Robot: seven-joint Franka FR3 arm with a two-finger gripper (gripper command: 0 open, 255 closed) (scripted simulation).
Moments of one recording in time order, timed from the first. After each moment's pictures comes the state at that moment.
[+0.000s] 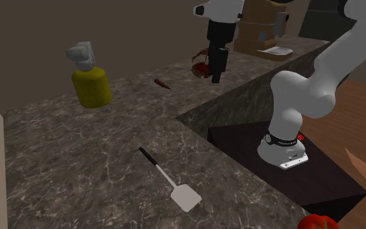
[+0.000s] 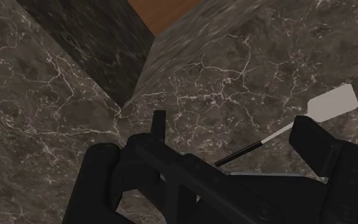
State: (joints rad) arm 0.00 -0.74 0.00 -2.38 -0.02 1.72 0.15
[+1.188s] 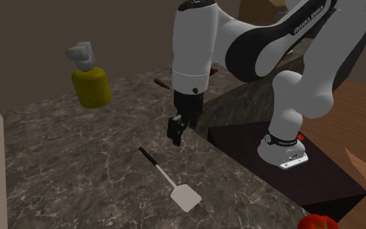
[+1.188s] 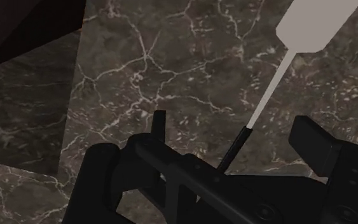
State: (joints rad) arm -0.10 -0.28 0.35 -2.33 0.04 2.10 0.95
